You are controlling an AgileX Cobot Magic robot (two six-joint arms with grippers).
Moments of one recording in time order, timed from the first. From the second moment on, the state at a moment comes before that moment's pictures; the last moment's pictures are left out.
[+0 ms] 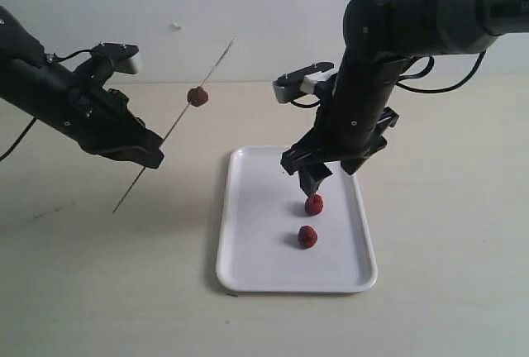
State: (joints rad) left arm -0.24 1.88 -1.22 -0.69 0.72 0.85; right arm 0.31 2.05 -1.48 0.08 0.92 -0.15
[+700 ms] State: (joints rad) left arm -0.24 1.88 -1.22 -0.69 0.73 0.84; right arm 0.36 2.13 -1.47 0.11 0.82 -0.13
